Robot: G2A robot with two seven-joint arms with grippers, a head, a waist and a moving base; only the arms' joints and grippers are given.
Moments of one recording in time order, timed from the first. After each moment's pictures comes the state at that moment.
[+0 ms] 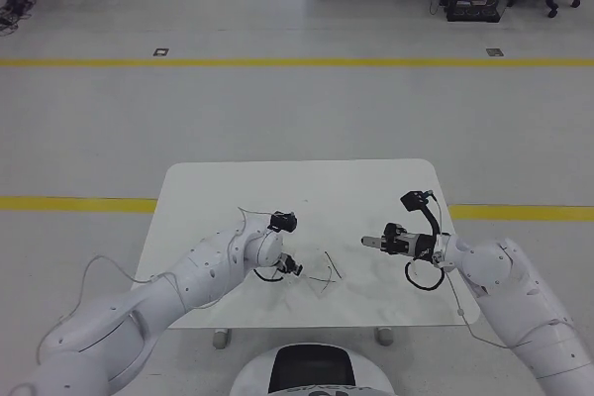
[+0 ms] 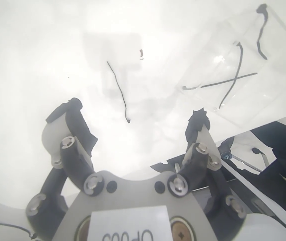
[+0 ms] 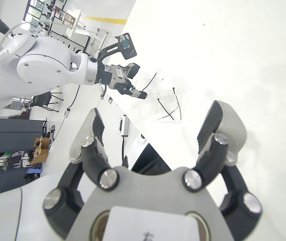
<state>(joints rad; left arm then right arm) 0.77 -1.26 -0.30 -1.09 0.53 0.29 -0.95 -1.43 -0.95 1.26 -1.56 -0.24 -0.34 0.80</state>
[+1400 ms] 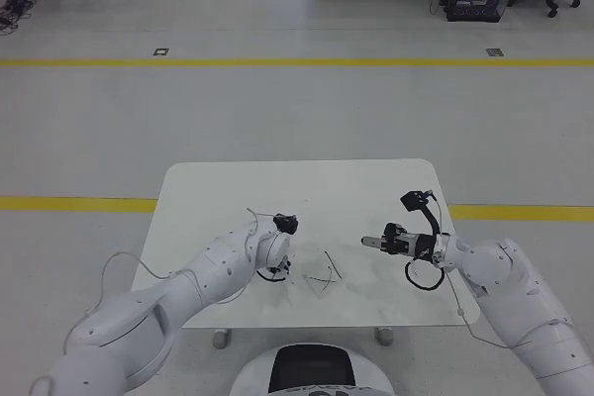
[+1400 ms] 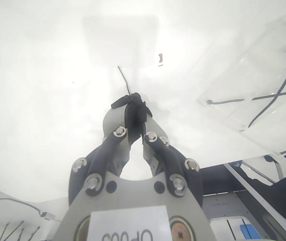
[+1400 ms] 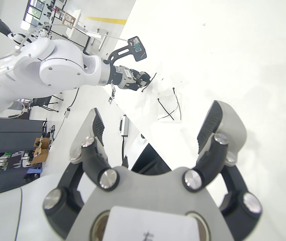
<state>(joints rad) 0.75 -1.36 -0.27 -0.91 0.56 0.26 -0.97 -1.43 -0.95 1.26 -1.56 -0.24 -0.34 0.80</state>
